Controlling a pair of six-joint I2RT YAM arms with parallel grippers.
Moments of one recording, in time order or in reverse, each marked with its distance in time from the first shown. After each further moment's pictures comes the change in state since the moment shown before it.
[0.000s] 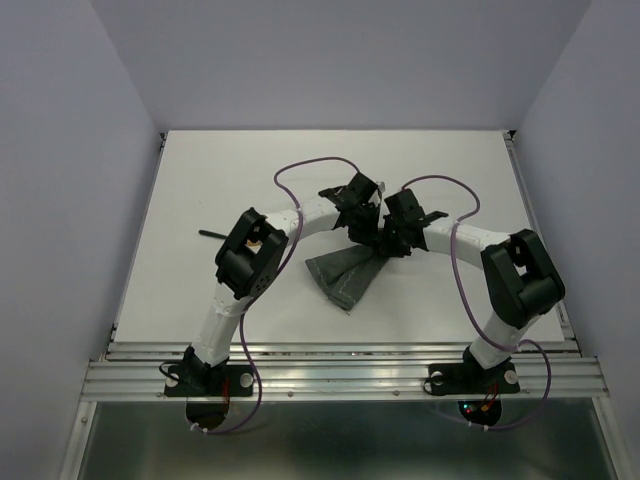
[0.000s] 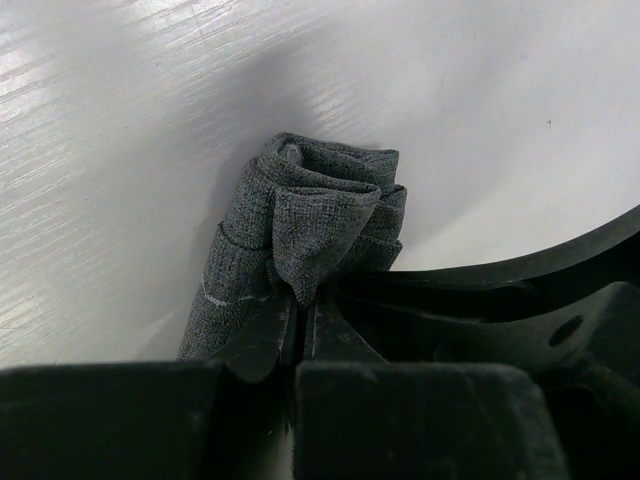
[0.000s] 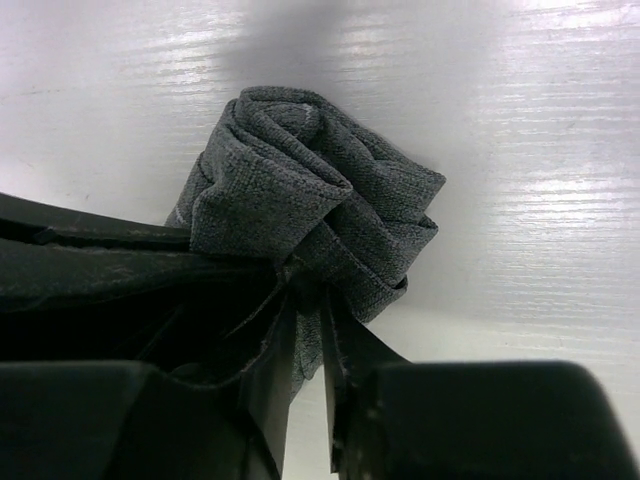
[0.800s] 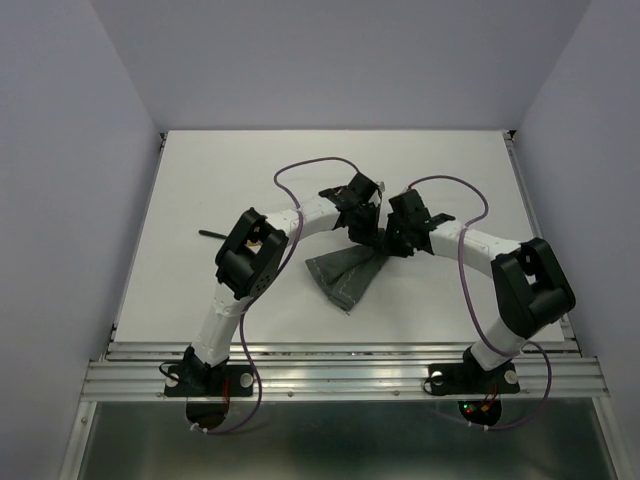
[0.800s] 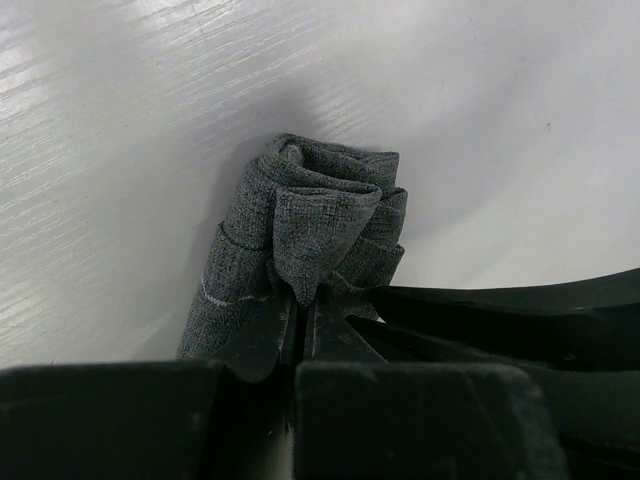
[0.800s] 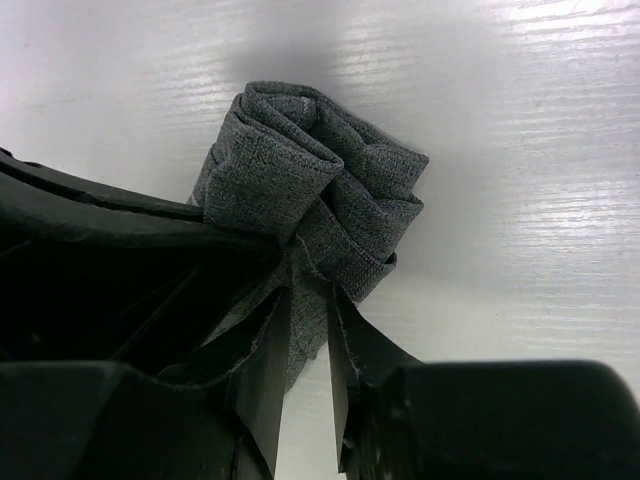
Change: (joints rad) left arm -0.001 0.000 0.000 0.000 -0.003 -0.009; right arm 0.000 -0.080 -0.034 0.000 0.027 0.047
